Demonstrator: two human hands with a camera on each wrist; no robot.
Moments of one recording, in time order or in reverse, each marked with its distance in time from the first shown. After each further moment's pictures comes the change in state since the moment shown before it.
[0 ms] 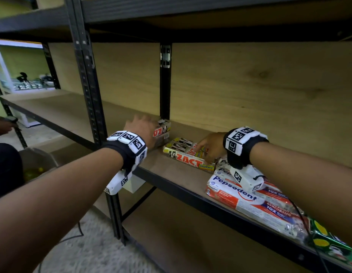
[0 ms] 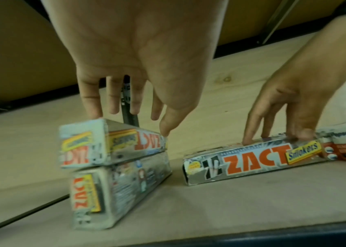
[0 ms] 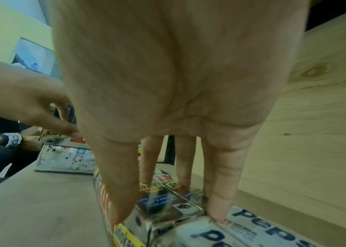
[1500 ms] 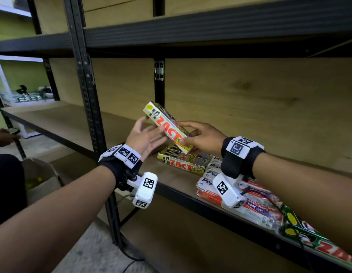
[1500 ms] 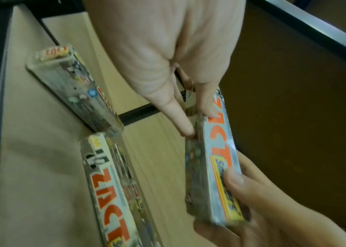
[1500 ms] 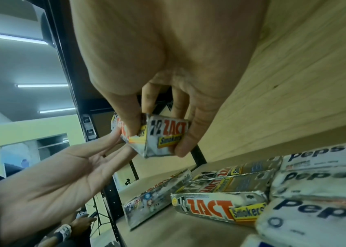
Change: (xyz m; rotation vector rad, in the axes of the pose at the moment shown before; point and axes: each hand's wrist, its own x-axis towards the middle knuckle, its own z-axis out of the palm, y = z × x) left_hand -0.051 0.032 -0.034 -2.298 0.012 -0.148; right_hand -0.069 -0.025 -0.007 0.994 0.438 -0.214
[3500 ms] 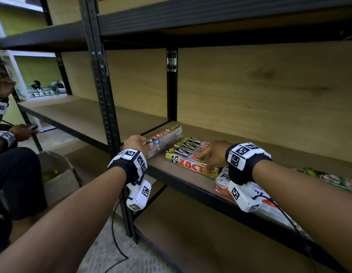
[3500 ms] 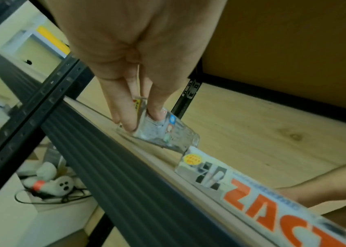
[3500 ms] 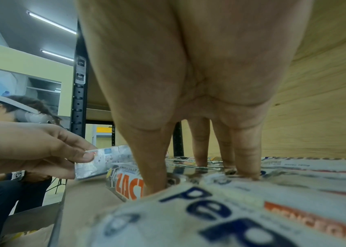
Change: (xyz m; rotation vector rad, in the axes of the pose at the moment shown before) left_hand 0.033 -0.021 -0.095 1.164 0.535 -0.071; right_hand 0.018 0.034 0.028 -0.816 -0.288 0.235
